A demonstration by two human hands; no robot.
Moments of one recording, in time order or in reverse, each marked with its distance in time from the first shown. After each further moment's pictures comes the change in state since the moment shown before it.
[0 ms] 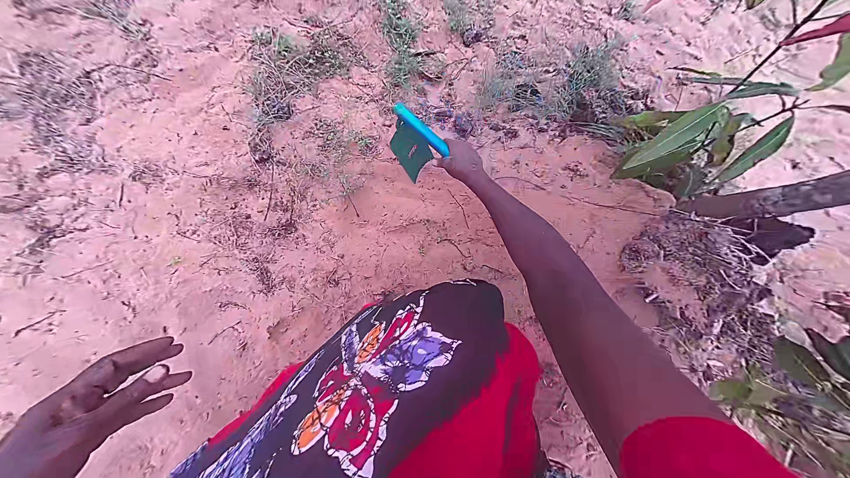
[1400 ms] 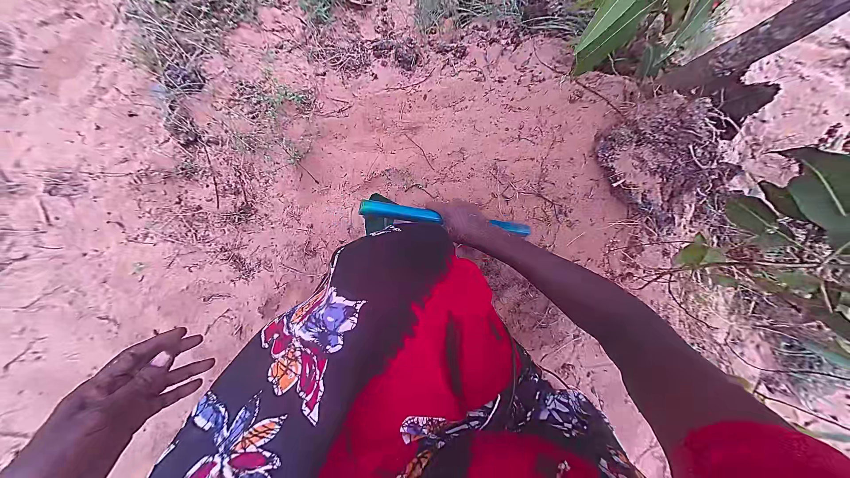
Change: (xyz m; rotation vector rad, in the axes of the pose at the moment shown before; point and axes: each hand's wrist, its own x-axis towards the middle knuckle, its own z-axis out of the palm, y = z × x) left_hand -0.003 -0.001 0.020 -0.027 -0.127 -0.107; right_hand -0.242 0.049 0.060 -0.051 -0.344 -0.077
